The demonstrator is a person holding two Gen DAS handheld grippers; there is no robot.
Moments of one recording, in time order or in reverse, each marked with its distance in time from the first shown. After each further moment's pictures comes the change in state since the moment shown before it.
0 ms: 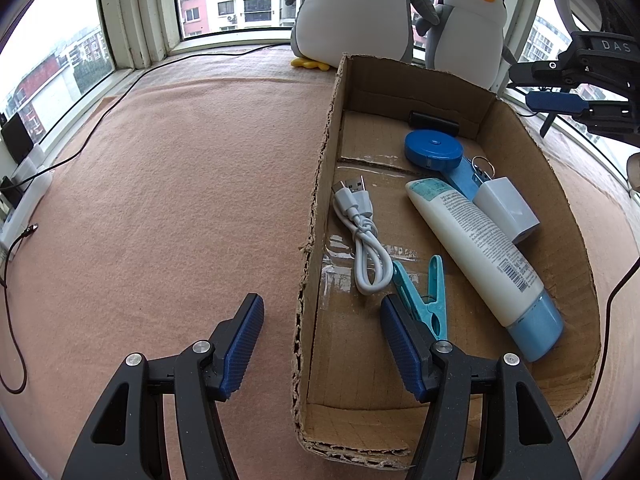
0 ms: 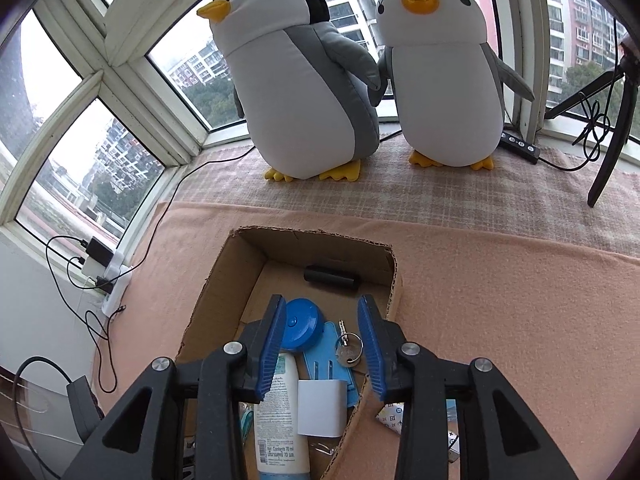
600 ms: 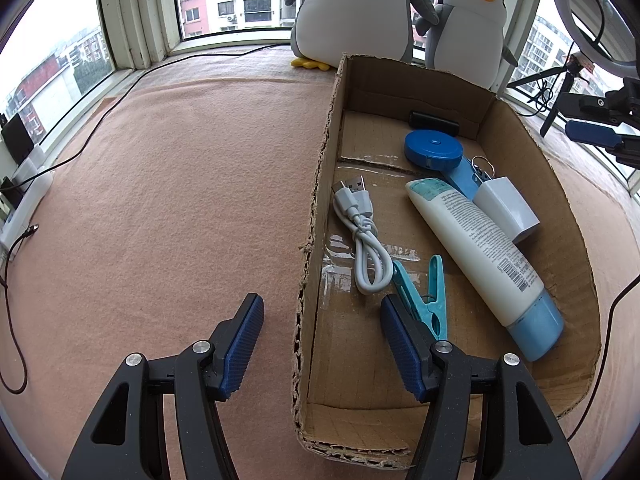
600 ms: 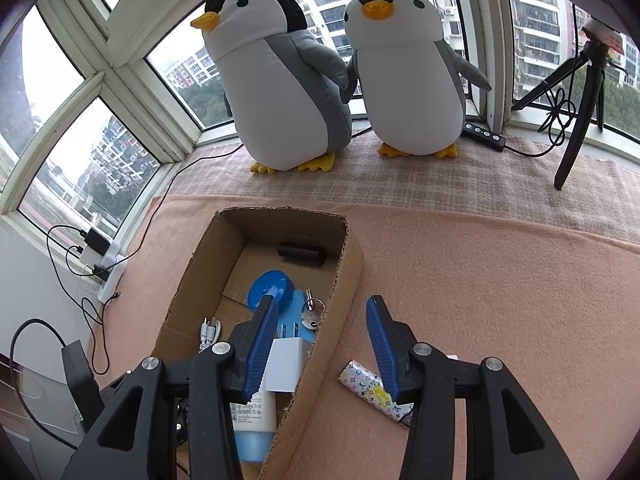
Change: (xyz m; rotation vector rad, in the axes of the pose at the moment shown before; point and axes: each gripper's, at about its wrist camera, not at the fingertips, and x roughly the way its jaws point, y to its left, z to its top) left arm 0.000 0.000 0.000 0.000 0.000 0.000; right arm -0.031 -0.027 -0.024 -0.007 -0.006 -0.028
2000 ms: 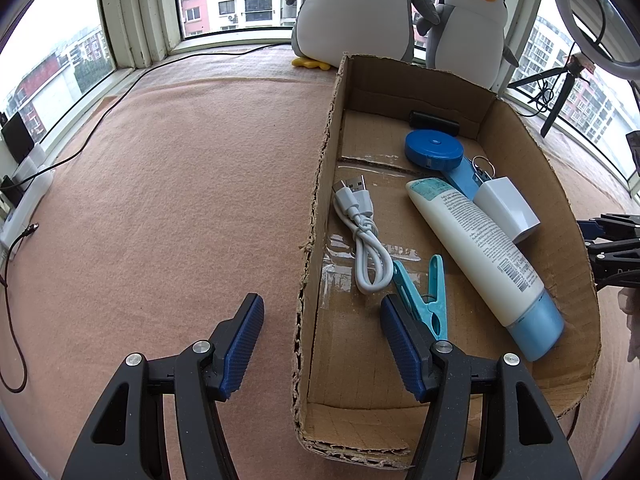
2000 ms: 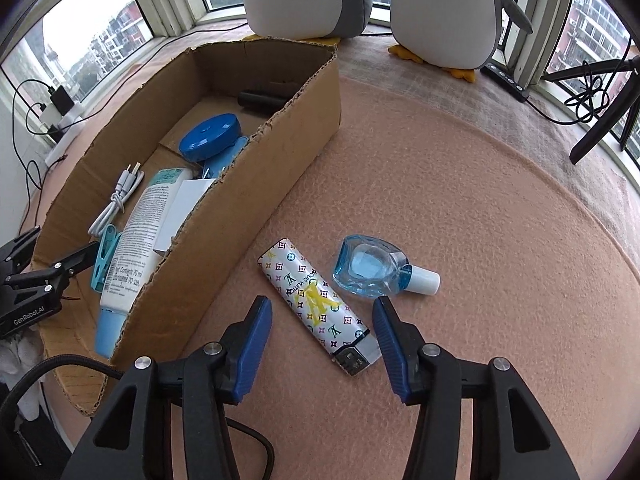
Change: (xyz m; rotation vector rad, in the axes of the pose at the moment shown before) left arm 0.000 -0.001 0.000 0.000 0.000 0.000; right arm 0.054 -0.015 -0.065 -0.292 0.237 -0.151
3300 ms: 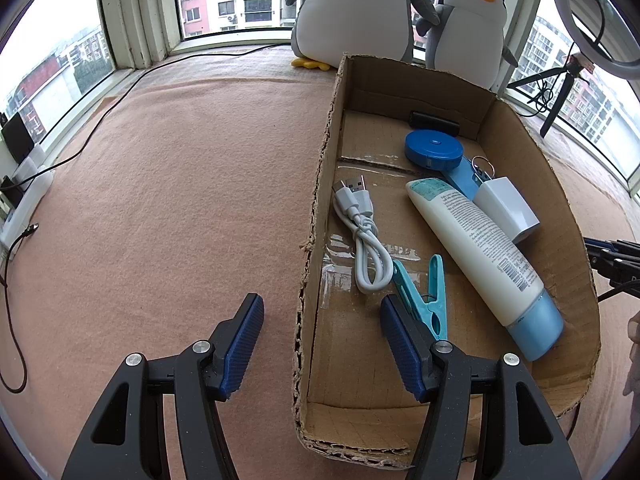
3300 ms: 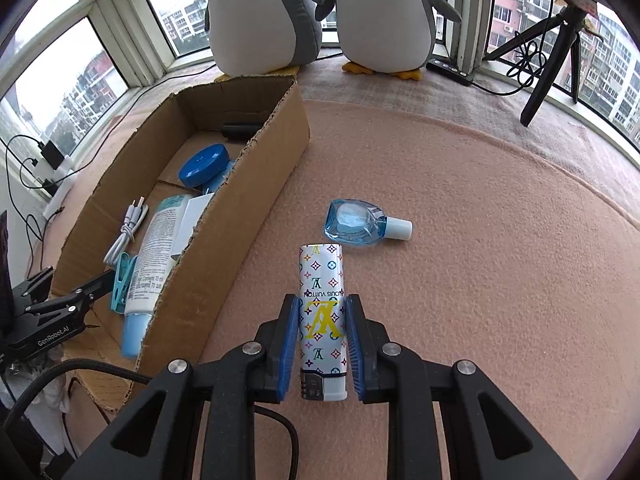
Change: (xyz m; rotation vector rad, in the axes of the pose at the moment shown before) left arm 0.000 0.000 0.000 -0.001 0.000 0.000; right arm -0.032 -0.002 -0.025 0.191 -0.116 -0.016
